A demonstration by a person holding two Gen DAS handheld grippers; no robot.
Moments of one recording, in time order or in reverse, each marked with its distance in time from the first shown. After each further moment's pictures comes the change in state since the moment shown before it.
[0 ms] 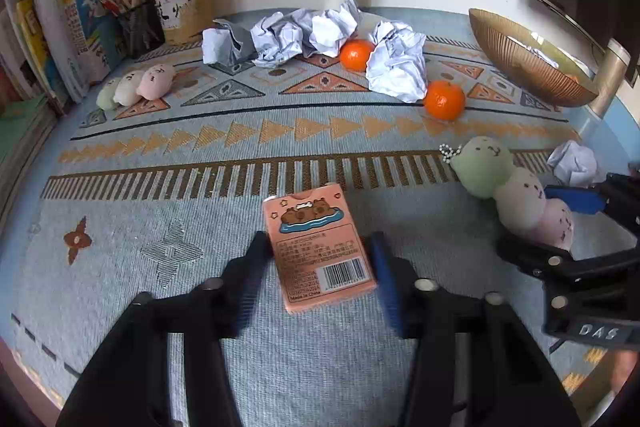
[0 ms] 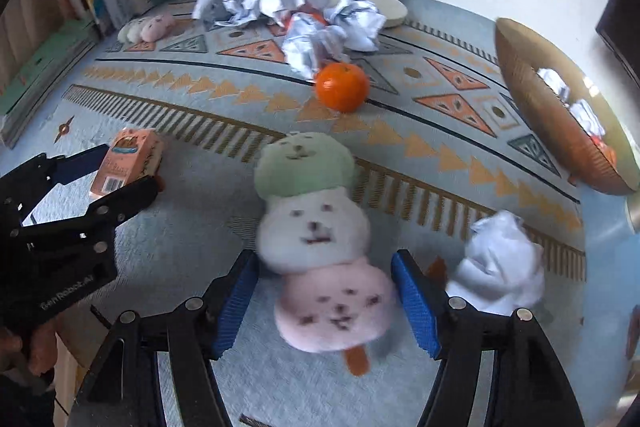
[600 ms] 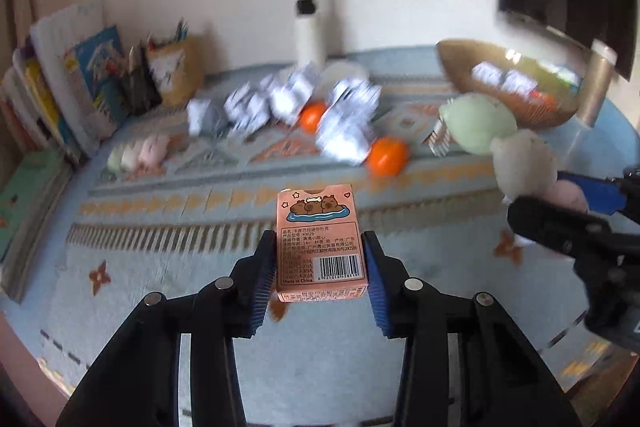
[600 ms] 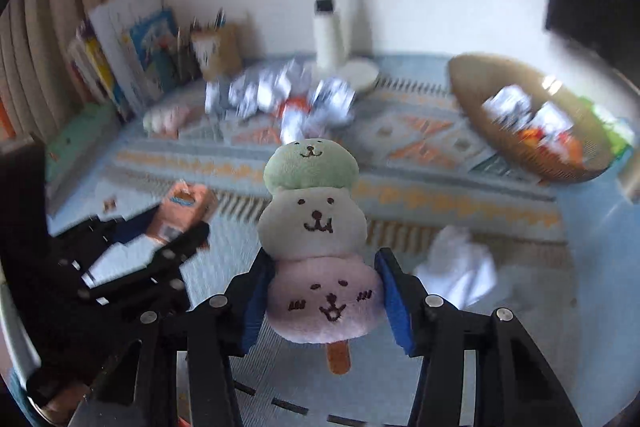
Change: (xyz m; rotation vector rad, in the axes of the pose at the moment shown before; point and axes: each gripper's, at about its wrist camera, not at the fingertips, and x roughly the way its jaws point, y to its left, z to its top) left arm -0.049 -0.066 0.032 0.071 -0.131 0.047; right arm -0.077 -0.024 -0.004 0.171 -0.239 0.077
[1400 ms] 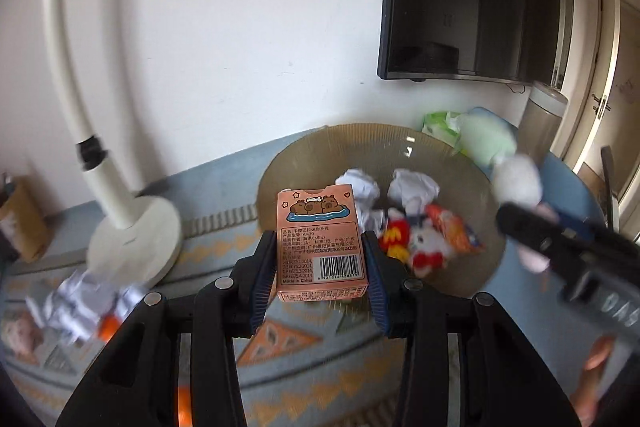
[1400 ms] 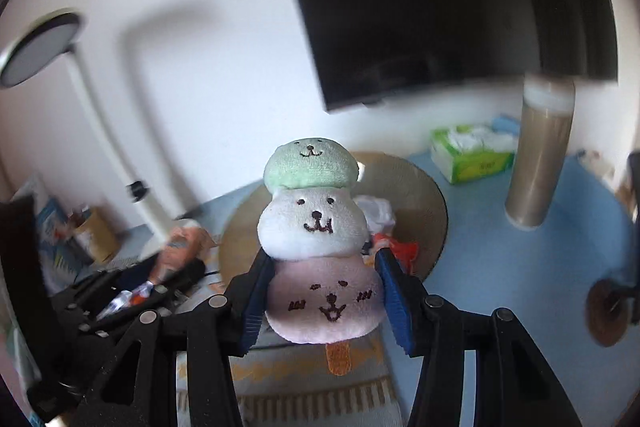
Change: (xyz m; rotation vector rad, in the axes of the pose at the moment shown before) left arm 0.082 -0.154 0.172 0.143 -0.107 -0.332; right arm -0.037 -0.227 0.082 0.391 -0.269 -0.219
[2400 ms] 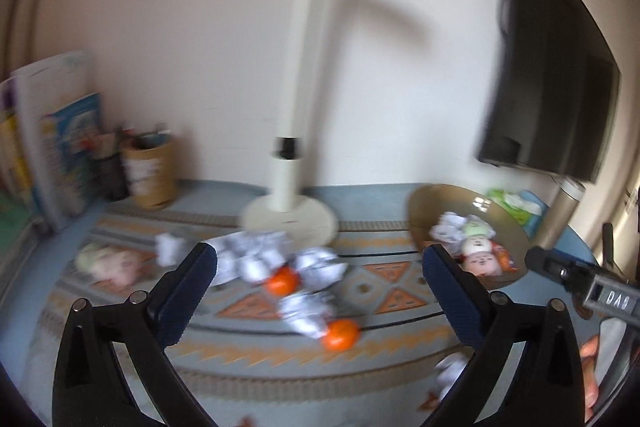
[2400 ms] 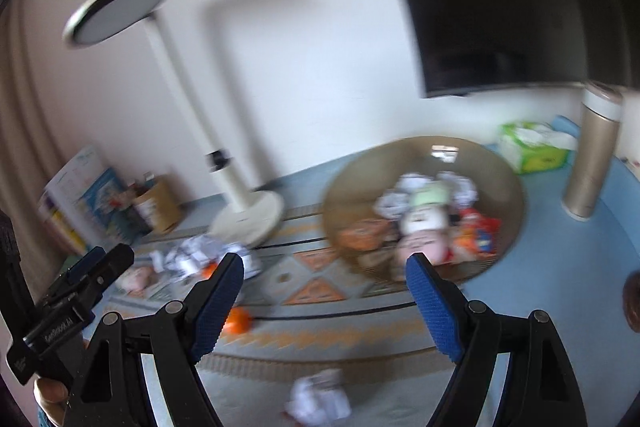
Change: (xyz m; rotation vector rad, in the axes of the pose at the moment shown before) left arm -0.179 0.142 -0.083 -0.282 -0.212 0.217; right arm -0.044 0.098 -0.029 -0.105 0.036 0.198
